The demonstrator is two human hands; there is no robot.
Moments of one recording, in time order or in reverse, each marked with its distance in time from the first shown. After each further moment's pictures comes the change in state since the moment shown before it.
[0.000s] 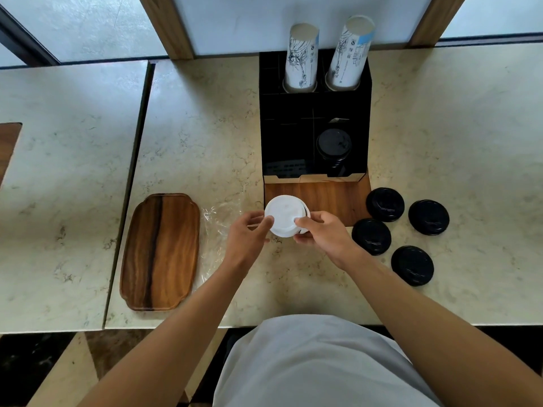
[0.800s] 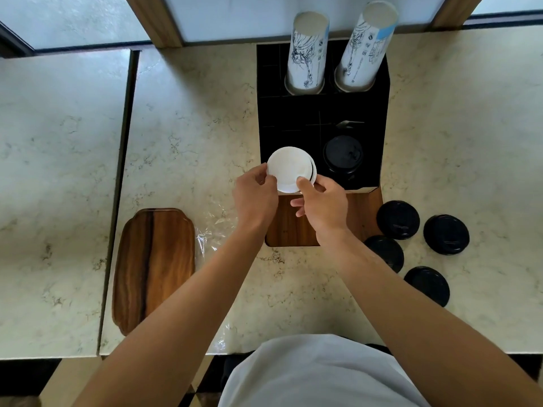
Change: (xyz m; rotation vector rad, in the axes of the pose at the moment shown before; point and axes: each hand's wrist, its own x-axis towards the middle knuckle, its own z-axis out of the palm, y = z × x) left_hand 0.083 0.096 0.036 0.098 0.215 0.139; right_hand 0.043 -0.091 0.037 -0.021 0.367 -0.167
